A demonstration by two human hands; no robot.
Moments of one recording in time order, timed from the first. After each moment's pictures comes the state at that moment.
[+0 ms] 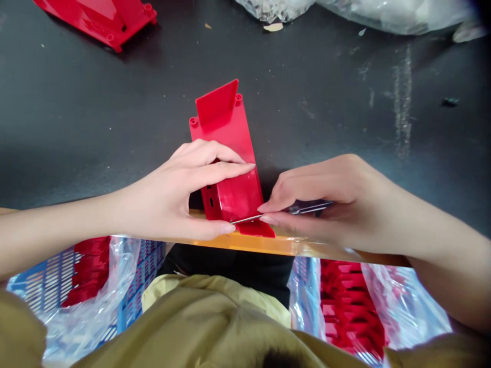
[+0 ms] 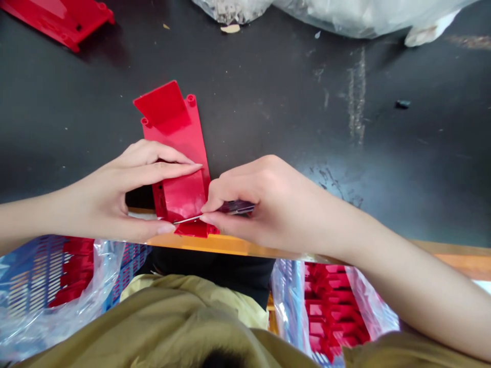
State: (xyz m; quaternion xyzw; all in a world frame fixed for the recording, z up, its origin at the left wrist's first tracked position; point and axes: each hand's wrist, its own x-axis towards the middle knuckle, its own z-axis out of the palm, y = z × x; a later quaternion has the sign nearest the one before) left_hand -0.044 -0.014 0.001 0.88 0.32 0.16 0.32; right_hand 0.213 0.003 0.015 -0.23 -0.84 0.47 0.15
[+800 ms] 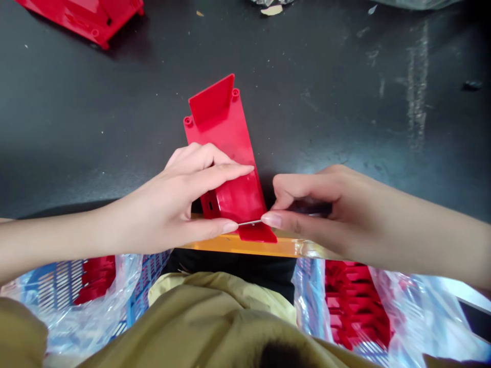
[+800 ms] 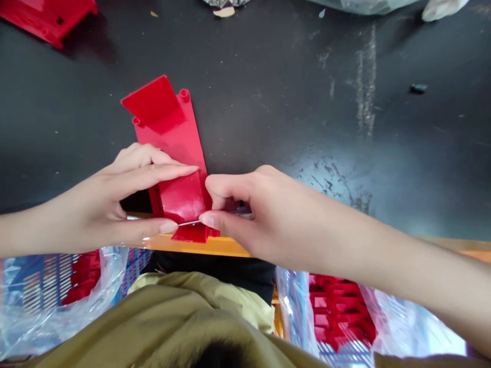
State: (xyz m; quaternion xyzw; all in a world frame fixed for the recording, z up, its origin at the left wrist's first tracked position) left_hand -0.042 -0.018 0.004 0.86 0.34 0.15 0.35; right_hand 0.208 -0.006 0.021 -0.36 -0.74 0.56 0.07
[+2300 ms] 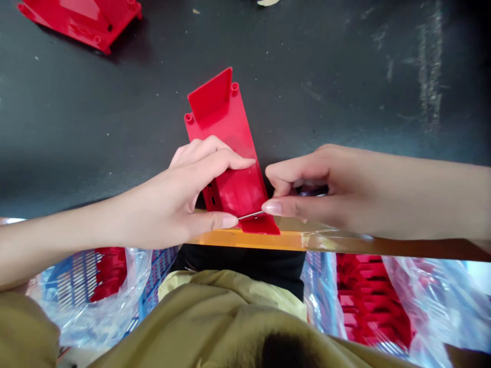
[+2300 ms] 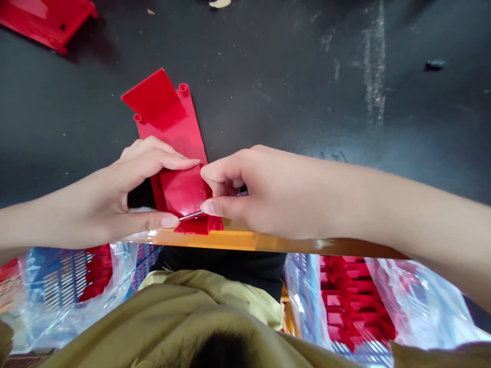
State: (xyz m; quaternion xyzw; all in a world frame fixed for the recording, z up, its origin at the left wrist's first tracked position) left_hand -0.034 -0.013 0.021 0.83 0.36 0.07 0.41; right_hand 0.203 0.010 0.024 -0.38 -0.71 0.59 -0.05
